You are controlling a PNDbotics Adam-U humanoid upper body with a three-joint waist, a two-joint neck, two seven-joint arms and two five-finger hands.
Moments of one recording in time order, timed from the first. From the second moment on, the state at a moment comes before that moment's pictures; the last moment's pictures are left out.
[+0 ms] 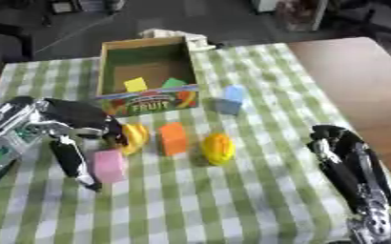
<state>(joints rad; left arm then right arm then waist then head) -0.58 0.75 -0.54 -1.50 -0.71 -0.34 -0.77 0.00 -0.17 0.22 -1.81 0.14 -0.03 -0.24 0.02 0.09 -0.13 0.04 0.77</state>
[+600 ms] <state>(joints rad) -0.56 0.73 -0.53 -1.49 -0.70 -0.38 -0.73 0.00 -0.17 0.22 -1.81 0.14 -0.02 -0.24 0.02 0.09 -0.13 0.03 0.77</state>
